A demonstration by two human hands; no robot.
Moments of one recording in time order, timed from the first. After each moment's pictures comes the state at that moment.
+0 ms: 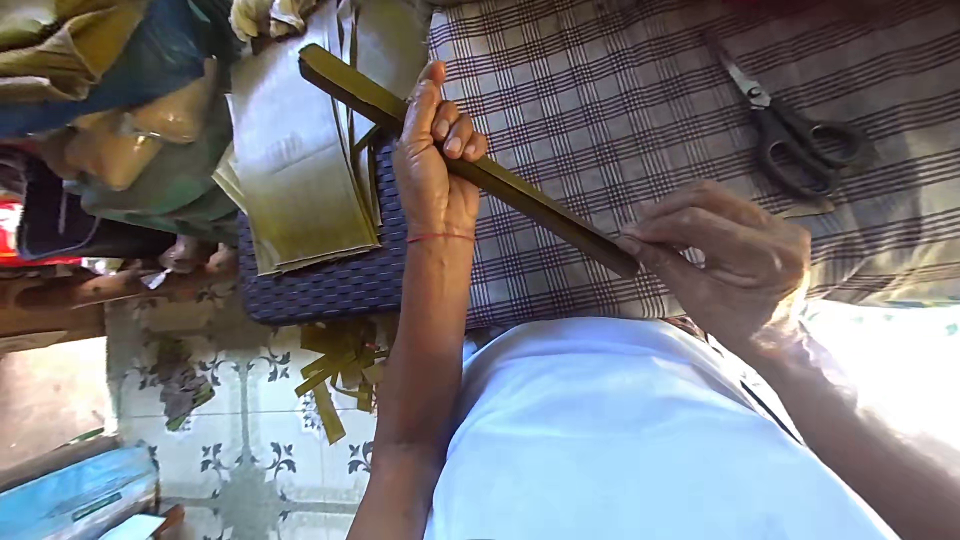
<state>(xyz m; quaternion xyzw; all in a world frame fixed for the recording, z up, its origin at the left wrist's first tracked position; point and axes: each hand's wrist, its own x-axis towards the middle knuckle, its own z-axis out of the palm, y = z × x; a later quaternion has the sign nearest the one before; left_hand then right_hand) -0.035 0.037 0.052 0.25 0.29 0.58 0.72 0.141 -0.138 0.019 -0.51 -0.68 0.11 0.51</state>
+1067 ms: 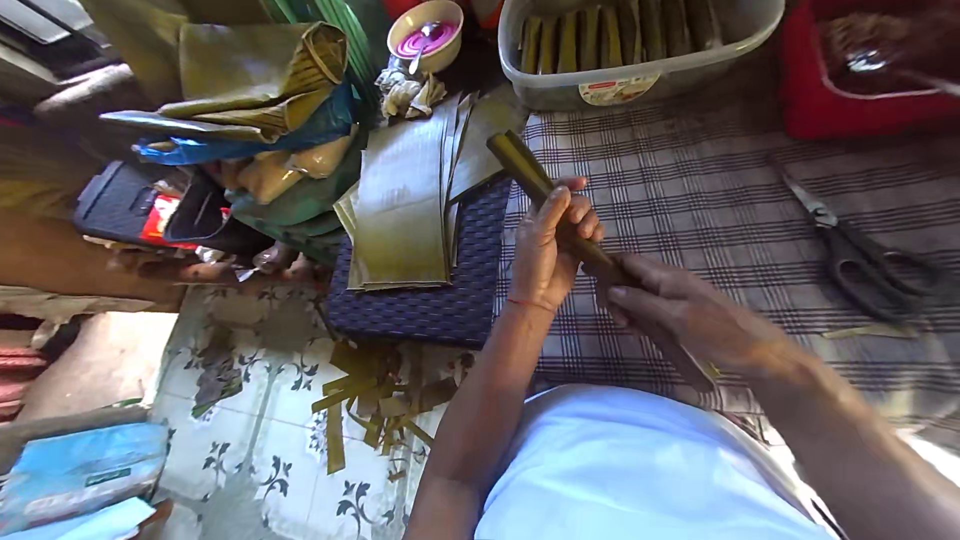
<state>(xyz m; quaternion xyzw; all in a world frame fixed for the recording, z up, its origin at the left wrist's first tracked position) -0.029 0.018 0.028 0.25 0.20 0.51 0.80 0.126 -0.077 0.014 -0.51 -0.56 0.55 0.35</state>
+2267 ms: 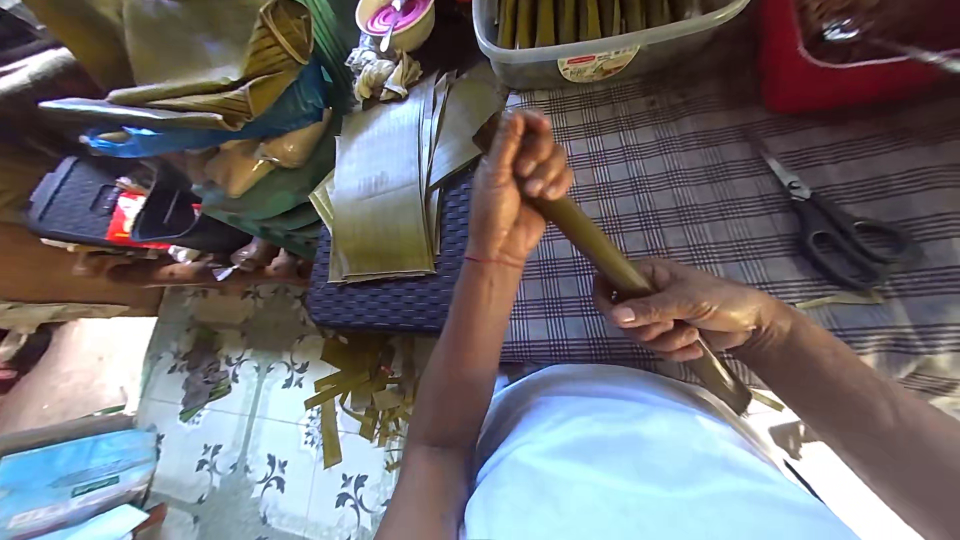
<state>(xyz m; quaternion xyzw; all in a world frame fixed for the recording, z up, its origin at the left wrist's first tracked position) -0.036 0.042 0.070 0.28 0.11 0.51 0.81 0.159 -0.076 0.003 -0.24 -0.36 0.87 0.23</state>
